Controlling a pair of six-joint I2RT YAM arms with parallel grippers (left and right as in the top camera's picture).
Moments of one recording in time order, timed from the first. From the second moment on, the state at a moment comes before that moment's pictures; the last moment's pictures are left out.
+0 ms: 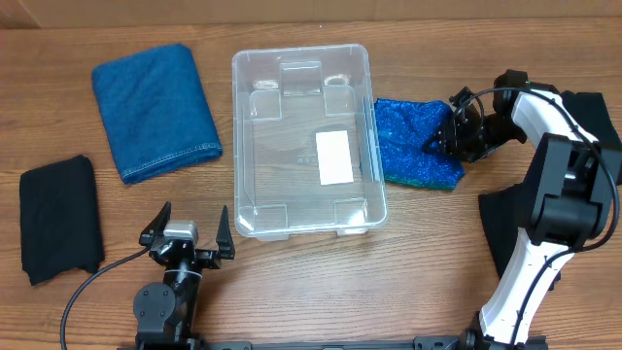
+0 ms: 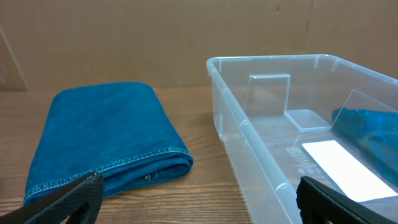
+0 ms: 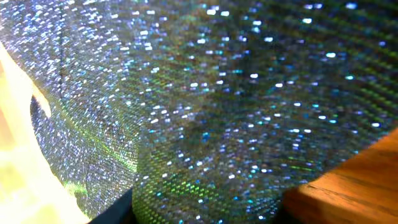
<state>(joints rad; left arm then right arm) -0.03 0.02 0.01 -0.07 0.05 -0.02 -0.19 2.25 1.62 -1.03 -0.65 -0.22</state>
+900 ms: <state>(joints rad) -0.03 0.02 0.01 -0.07 0.05 -0.02 -0.35 2.20 2.23 -1.64 -0.91 -0.16</state>
